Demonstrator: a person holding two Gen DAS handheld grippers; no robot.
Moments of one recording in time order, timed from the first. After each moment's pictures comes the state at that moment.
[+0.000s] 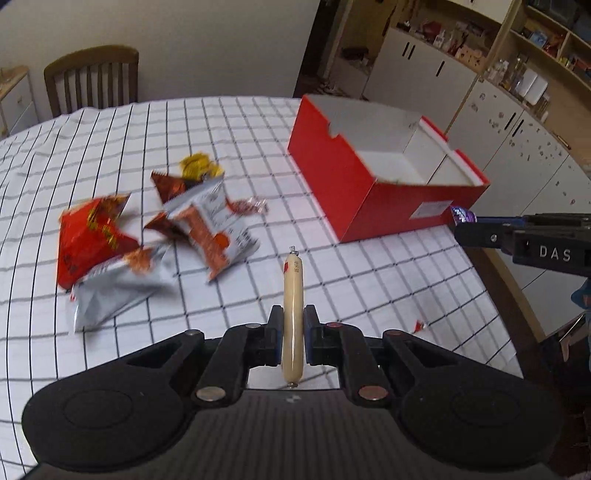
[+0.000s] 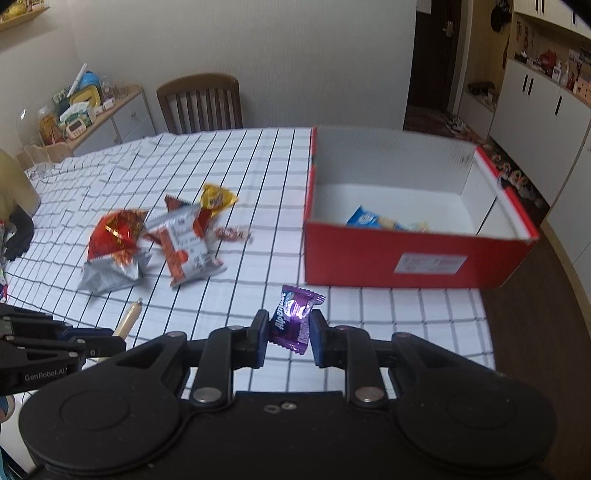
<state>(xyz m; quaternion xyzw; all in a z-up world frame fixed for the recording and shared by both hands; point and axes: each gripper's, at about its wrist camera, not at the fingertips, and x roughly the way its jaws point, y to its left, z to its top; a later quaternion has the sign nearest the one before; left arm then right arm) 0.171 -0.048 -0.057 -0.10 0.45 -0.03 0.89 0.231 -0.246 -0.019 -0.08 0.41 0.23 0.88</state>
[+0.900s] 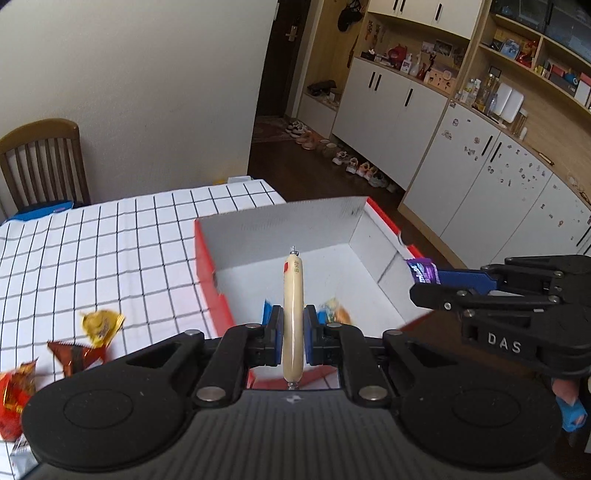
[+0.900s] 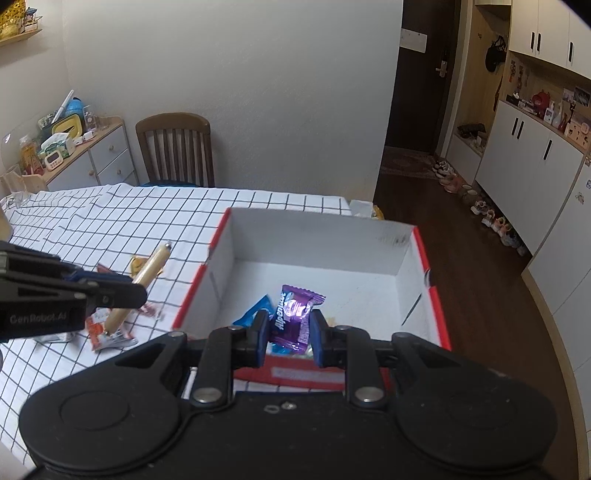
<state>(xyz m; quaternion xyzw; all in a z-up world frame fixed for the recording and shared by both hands) 0.331 -0.141 0.000 -0.08 0.39 -0.06 0.91 0.334 -0.314 0.019 -0.11 0.36 0.23 0.90</state>
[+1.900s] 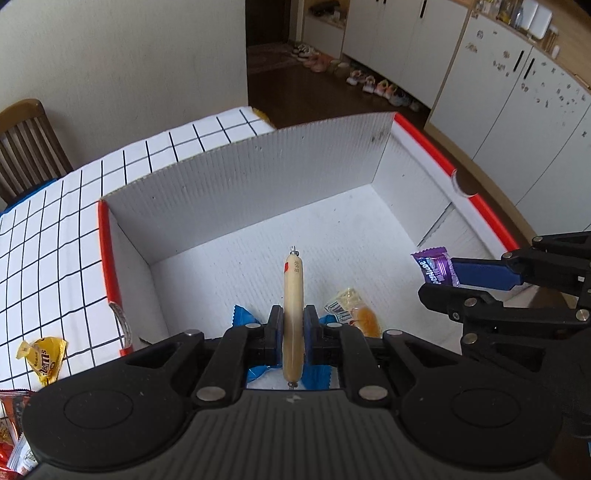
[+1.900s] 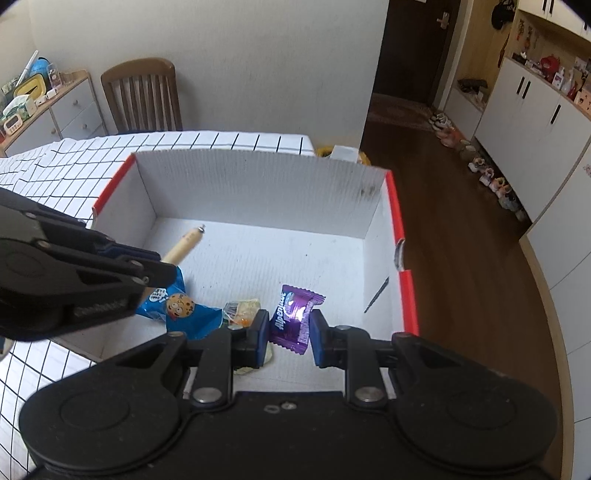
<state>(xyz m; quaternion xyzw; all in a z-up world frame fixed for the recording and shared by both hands) 0.448 -0.197 -0.087 0.00 0.51 -0.04 0.86 0.431 -0.335 -0.055 -0.13 0.44 0.22 0.86</state>
